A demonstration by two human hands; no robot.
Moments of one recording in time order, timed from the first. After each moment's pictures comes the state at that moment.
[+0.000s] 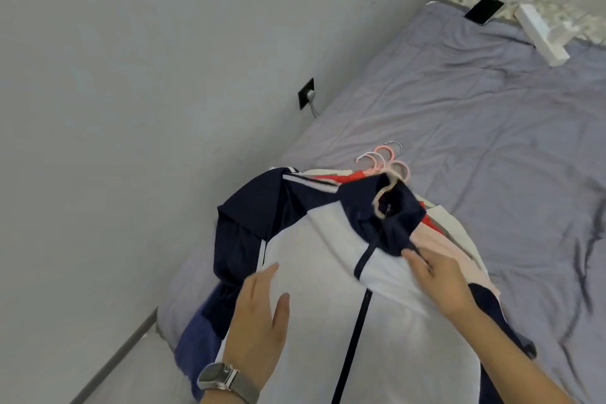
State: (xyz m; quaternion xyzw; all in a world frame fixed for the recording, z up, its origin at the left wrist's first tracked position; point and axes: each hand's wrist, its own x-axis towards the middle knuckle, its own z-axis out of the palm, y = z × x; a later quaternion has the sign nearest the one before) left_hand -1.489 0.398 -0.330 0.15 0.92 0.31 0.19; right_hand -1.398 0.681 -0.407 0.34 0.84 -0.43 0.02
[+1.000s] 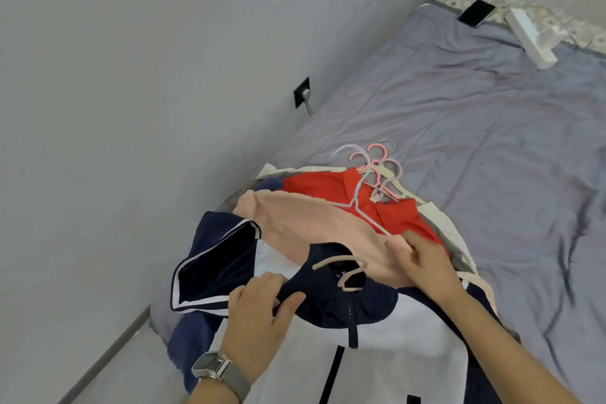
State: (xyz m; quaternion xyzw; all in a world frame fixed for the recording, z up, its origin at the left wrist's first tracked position) left_hand -1.484 0.401 -0.323 0.24 0.91 0.26 0.19; right_hand -1.400 0.689 -0.406 0.24 0.90 -0.35 0.00
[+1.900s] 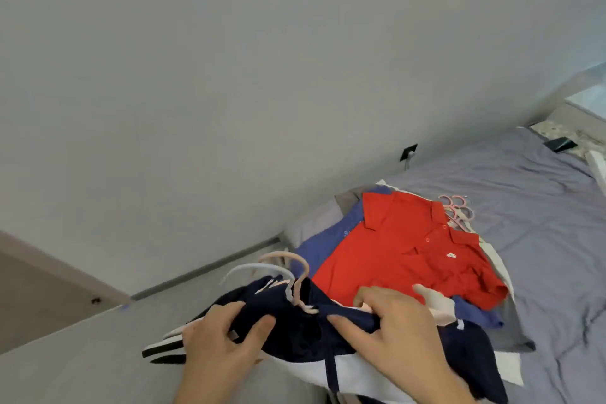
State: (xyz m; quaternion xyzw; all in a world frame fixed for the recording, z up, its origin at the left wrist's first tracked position) left_hand -1.199 0.095 -0.084 -0.09 0.90 0.43 0.04; right_hand -1.203 0.328 -0.086 -0.05 0.96 -0.28 -0.05
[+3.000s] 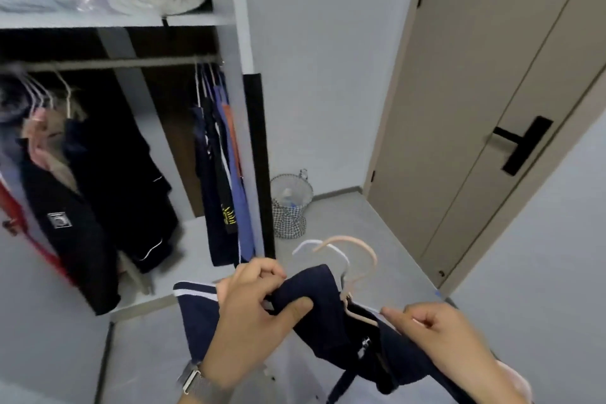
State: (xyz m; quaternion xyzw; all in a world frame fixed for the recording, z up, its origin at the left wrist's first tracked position) left_hand -0.640 0.003 0.075 -0.58 0.69 0.20 -0.38; right_hand -0.906 0.012 0.078 -0.63 0.68 -0.21 0.31
